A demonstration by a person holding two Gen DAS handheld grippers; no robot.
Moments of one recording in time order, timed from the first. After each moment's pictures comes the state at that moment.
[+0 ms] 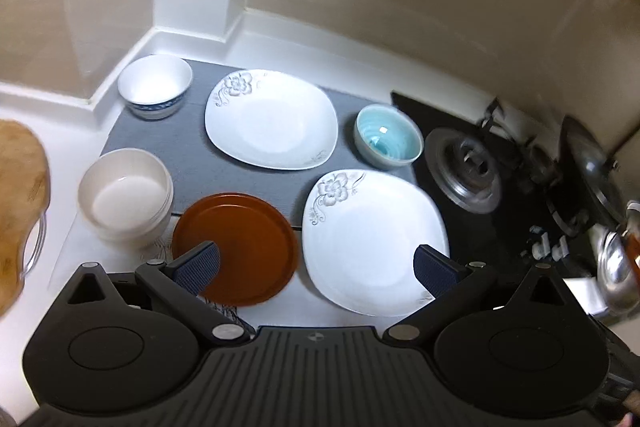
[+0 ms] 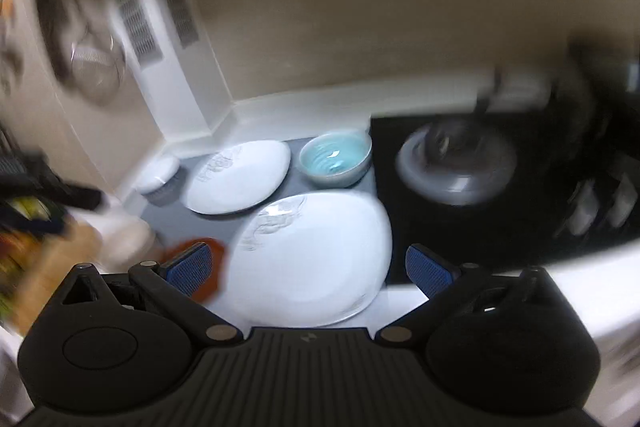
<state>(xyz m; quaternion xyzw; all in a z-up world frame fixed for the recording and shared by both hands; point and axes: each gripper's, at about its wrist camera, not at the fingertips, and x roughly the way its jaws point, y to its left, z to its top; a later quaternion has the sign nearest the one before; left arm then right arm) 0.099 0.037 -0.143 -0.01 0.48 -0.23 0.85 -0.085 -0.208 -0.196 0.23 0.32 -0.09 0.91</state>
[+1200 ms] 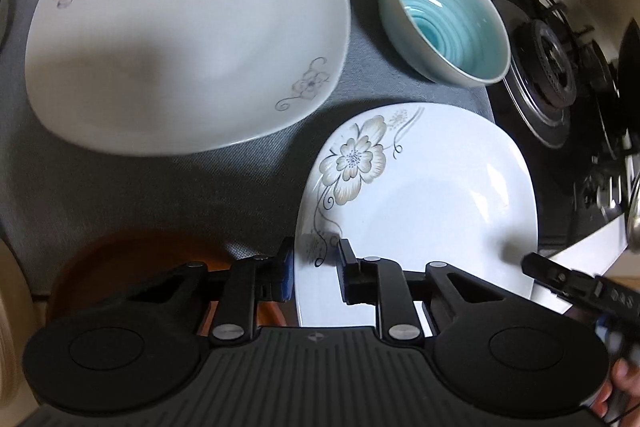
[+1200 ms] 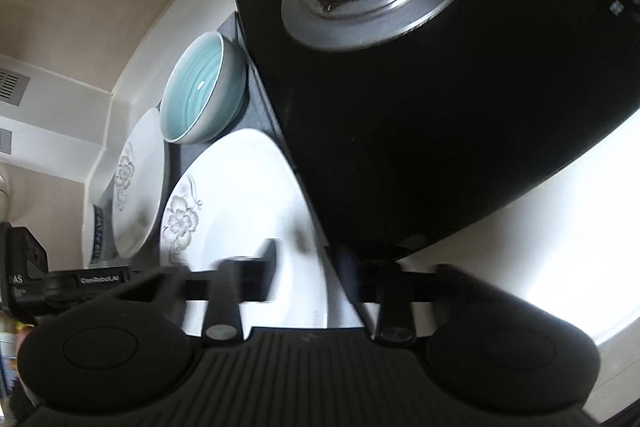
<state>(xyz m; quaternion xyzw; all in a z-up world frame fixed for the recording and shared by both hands) 0.263 -0.091 -0.326 0.06 0.66 -0.30 0.69 0.025 -0.310 -0.352 0.49 0.44 -0.12 0.74</state>
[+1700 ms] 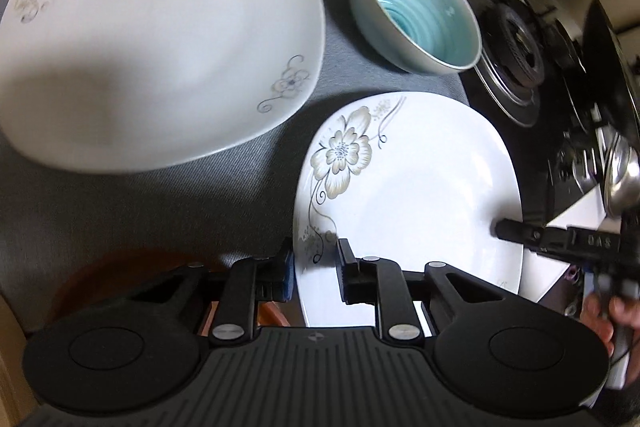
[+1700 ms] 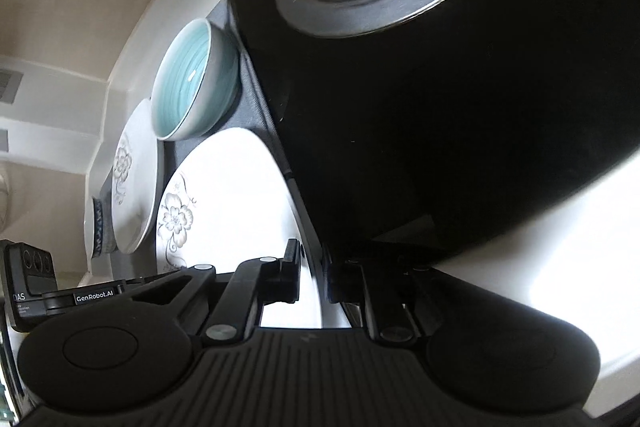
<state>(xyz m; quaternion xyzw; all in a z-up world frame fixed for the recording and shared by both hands) 0.270 -0.074 -0.330 0.06 0.65 -0.37 0.66 0.044 -0.325 -0.368 0.50 0.45 -0.08 0.73</state>
